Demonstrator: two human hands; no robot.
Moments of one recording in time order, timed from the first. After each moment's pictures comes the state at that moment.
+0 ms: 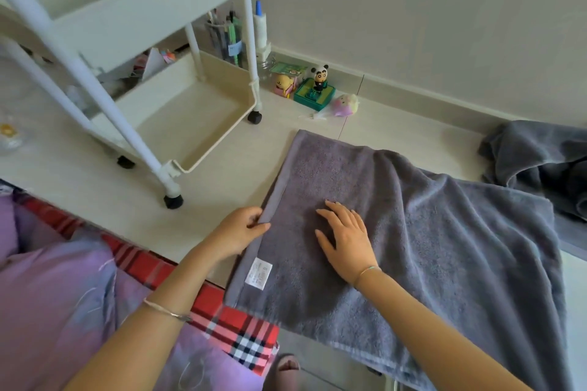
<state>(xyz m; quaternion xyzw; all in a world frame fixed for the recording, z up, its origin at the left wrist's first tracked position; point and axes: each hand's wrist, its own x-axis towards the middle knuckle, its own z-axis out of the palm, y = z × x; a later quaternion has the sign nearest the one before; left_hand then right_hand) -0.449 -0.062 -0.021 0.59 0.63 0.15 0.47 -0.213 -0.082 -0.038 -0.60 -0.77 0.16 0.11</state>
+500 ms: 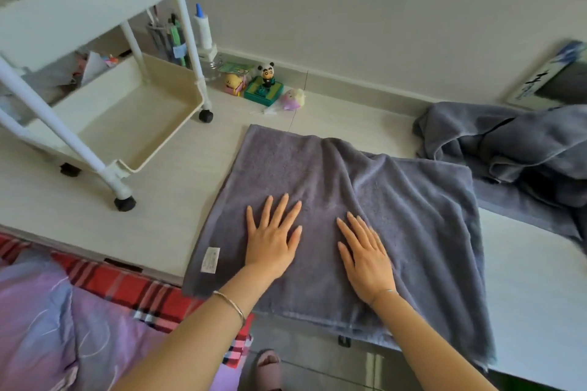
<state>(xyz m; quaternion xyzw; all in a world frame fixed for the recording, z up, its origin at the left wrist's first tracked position) -0.316 -0.107 -0.051 0.79 0.59 0.00 0.14 -0.116 -0.163 -0.050 -0.70 -0.69 0.14 0.11</state>
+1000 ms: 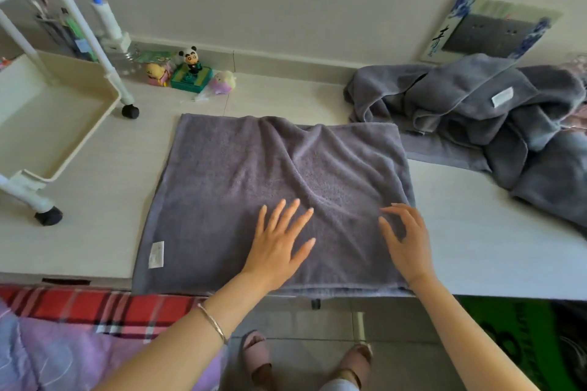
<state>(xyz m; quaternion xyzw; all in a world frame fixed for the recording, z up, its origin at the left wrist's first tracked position) -0.244 -0.169 -0.033 0.89 0.42 0.08 0.17 0.006 -0.246 -0.010 -0.80 -0.49 0.13 0.33</state>
